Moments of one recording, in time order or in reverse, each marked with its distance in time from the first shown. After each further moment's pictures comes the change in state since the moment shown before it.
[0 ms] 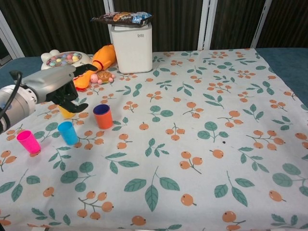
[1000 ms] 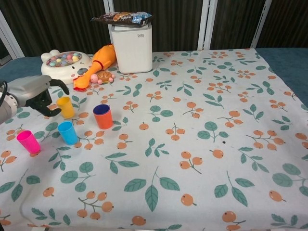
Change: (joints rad) left arm -0.003 -0.042 0.011 0.319 -0.024 -0.108 -0.122; right arm -0.001 -0.004 0.004 -0.003 0.011 -0.006 -0.015
